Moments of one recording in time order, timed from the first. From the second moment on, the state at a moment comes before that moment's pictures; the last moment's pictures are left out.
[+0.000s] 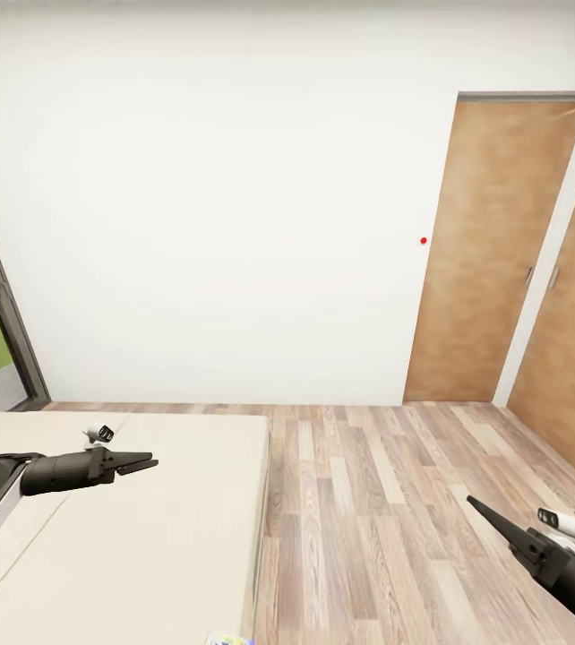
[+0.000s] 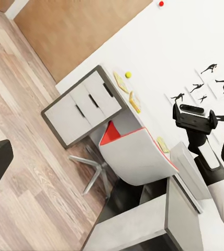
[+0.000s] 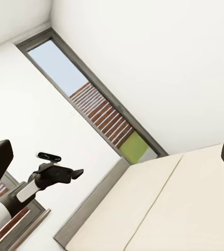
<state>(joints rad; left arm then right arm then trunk) -0.67 0.51 -0.06 -0.77 0.32 0.80 -1.57 0.03 -0.17 -0.57 -1.55 -0.64 0.72 1.22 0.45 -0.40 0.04</state>
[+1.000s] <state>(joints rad) -0.67 0.51 -0.06 -0.77 0.32 0.80 -1.57 0.03 -0.17 -0.57 -1.56 -0.64 0.72 1.22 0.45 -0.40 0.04</state>
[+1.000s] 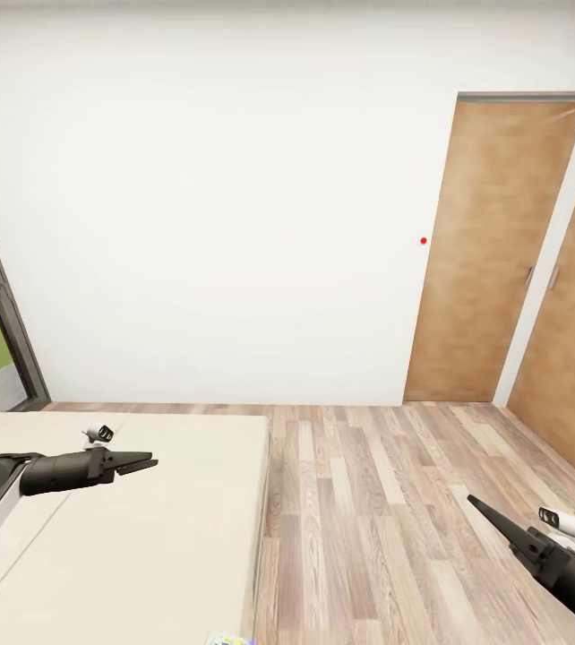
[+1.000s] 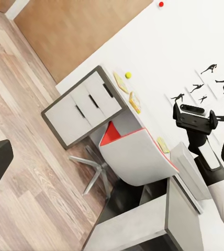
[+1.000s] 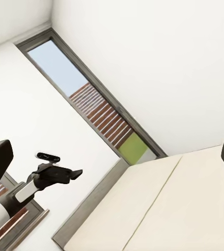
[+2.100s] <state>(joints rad) -0.67 0.51 -0.06 -0.77 0.32 0.80 -1.57 0.03 -0.17 -0.57 -1.56 -0.64 0.71 1.23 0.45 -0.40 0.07</state>
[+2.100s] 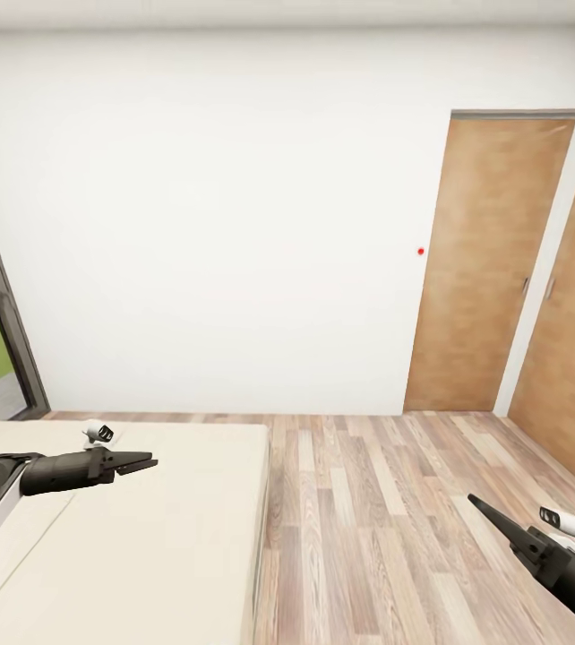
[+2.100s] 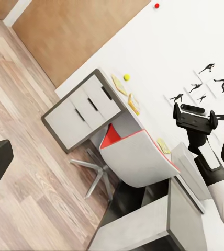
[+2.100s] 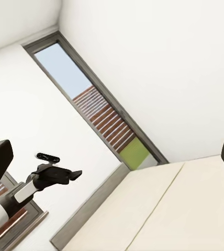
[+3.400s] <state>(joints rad) -0.67 0.51 -0.06 -0.77 0.32 0.80 -1.57 0.03 -0.17 -0.57 -1.56 -0.64 0.71 1.22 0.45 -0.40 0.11</state>
